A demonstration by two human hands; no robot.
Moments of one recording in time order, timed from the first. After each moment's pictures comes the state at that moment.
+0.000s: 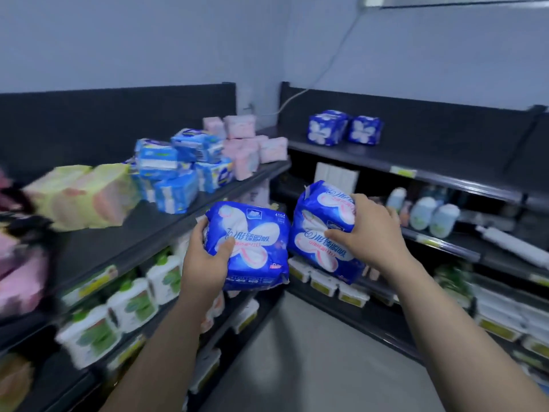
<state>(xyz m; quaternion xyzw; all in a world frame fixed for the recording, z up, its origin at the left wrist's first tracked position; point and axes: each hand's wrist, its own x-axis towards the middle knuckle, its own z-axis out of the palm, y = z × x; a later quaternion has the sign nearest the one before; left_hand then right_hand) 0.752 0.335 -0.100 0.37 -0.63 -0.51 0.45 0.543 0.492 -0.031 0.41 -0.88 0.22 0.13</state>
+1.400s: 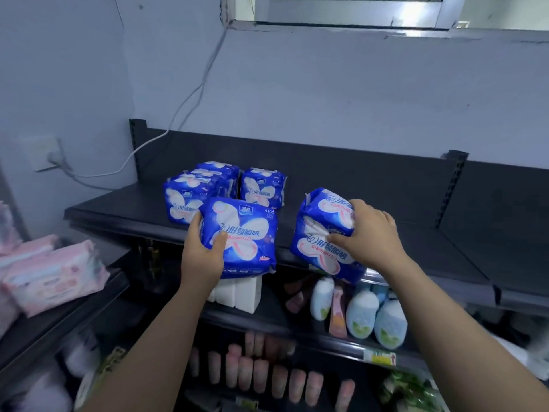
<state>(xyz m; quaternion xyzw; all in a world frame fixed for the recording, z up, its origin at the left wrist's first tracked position) 0.113 0.147 -0.052 0.19 -0.68 -0.57 0.42 -0.014 0.390 0.019 0.25 -0.93 0.19 0.21</state>
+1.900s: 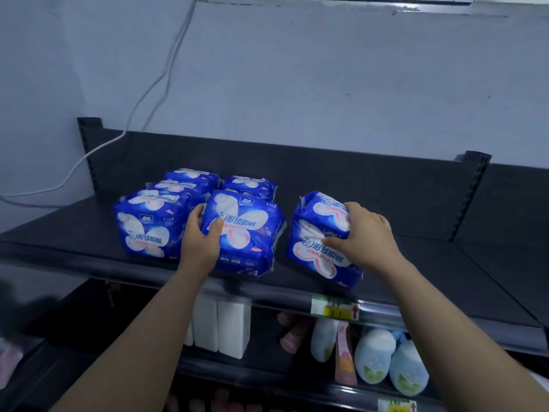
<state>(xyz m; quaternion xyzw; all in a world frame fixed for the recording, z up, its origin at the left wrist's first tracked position) -0.055 0.073 -0.048 0.20 -0.69 -0.59 0.38 -0.143 0.339 0.011 0.23 -0.94 0.20 0.17</state>
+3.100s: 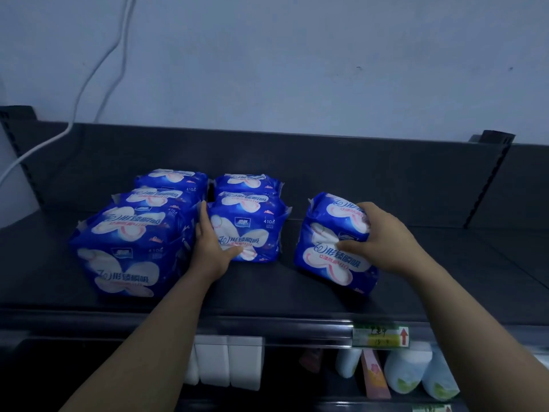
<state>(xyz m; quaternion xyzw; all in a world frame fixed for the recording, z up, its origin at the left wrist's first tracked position) -0.161 -0.011 -0.079 0.15 -0.83 -0.49 0.22 -0.191 0.288 0.002 0.15 -0.95 0.25 0.09</state>
